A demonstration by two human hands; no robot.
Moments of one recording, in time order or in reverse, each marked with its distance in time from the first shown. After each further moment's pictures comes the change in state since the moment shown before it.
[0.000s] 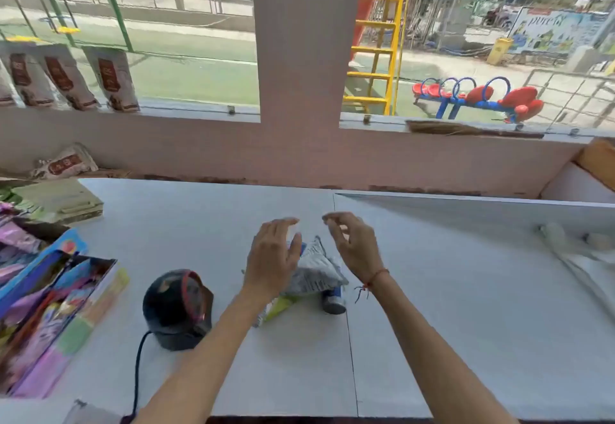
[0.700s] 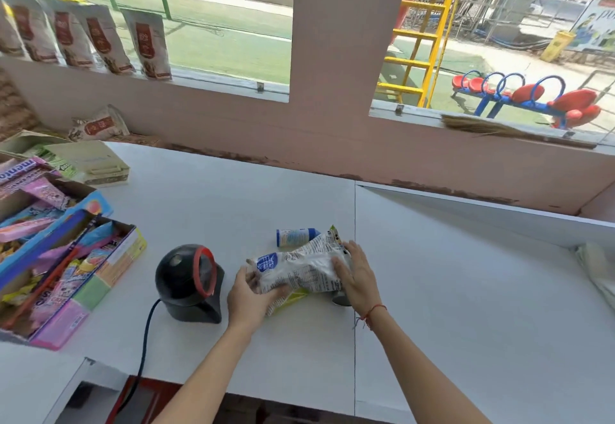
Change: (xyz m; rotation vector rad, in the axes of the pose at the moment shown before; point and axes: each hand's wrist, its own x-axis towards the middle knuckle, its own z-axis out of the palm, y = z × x) left_hand -0.082 -0.060 0.024 -0.508 -0.033 -0.895; right_hand -0.048 0.058 0.046 0.037 -0.331 0.308
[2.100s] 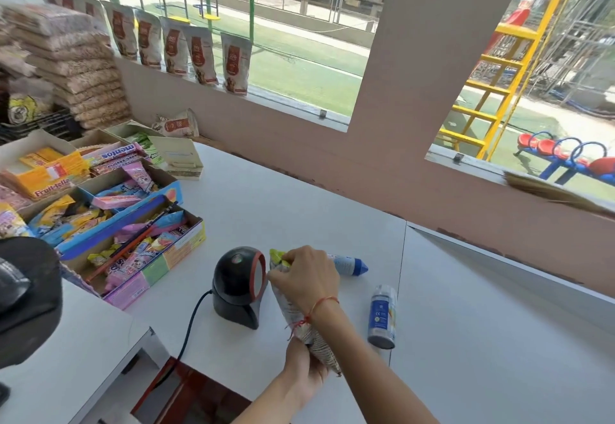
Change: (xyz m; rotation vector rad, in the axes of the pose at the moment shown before) left_hand -0.037 -0.021 0.036 -1.187 -0.126 -0.617; right_hand -0.030 -0.193 0.070 -0.377 -0.157 -0.221
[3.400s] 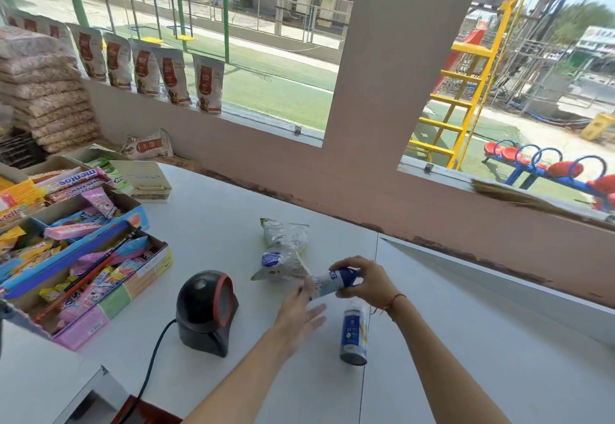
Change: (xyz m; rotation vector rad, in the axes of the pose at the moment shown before) left_hand 0.012 0.036 0.087 0.452 -0.199 0.217; right_hand 0.062 0.190 -0.065 0.264 -0.158 -0.139
